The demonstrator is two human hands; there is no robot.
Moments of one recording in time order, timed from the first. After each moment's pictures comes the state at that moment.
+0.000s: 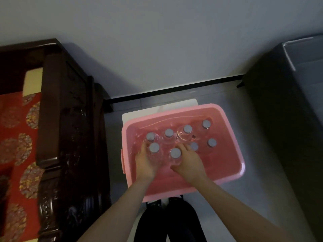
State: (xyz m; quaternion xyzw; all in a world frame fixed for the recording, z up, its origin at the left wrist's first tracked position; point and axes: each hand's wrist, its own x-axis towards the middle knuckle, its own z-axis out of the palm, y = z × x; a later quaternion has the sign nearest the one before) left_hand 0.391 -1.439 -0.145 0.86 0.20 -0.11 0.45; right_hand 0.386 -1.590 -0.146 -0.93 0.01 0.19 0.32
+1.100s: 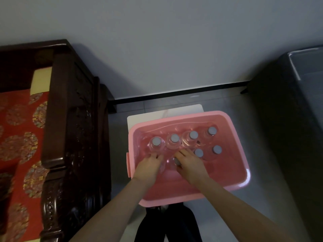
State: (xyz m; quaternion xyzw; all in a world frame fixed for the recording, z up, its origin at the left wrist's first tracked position) left_hand 0.398 -1.410 -0.146 0.95 -0.13 -0.28 0.10; right_hand 0.398 -1.586 -0.161 -0.96 -0.14 0.13 0.19
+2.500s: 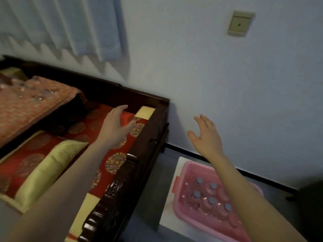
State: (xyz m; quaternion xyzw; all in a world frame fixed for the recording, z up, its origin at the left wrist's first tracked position) left_hand 0.311 -1.180 0.154 0.91 0.21 0.22 0.29; right_hand 0.438 -1.444 0.134 -0.92 -0.26 -0.03 0.28
